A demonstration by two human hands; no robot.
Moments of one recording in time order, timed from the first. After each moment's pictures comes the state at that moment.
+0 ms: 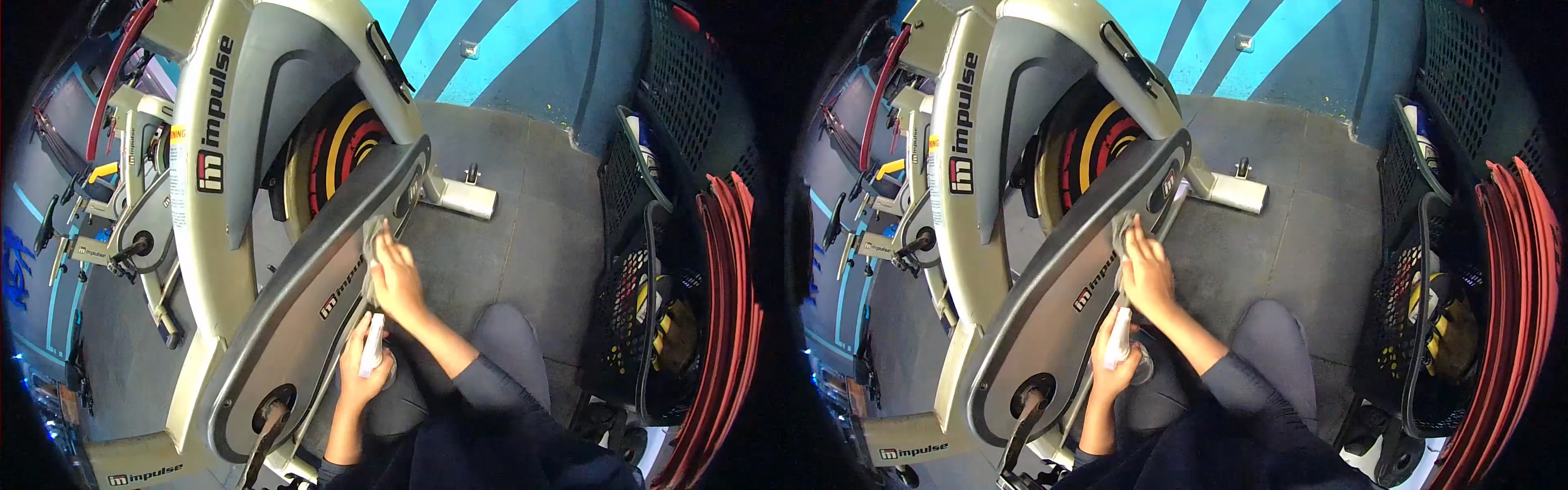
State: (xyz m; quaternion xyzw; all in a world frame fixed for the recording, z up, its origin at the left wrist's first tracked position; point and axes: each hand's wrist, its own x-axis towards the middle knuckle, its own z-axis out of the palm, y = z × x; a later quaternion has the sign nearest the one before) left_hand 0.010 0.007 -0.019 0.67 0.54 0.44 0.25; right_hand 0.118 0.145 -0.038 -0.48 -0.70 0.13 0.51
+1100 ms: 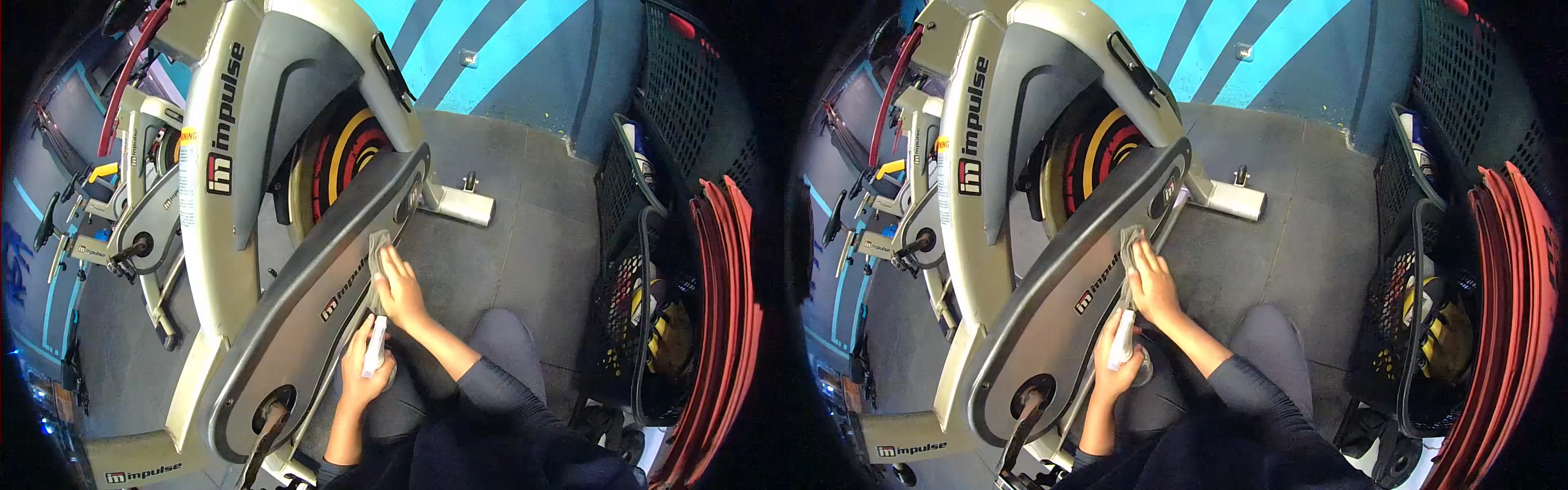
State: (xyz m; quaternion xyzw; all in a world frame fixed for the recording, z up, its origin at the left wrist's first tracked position) left_hand 0.013 0.007 -0.015 0.68 0.54 0.43 0.25; right_hand 0.126 0.134 -0.052 -0.47 -0.69 0.21 0.50
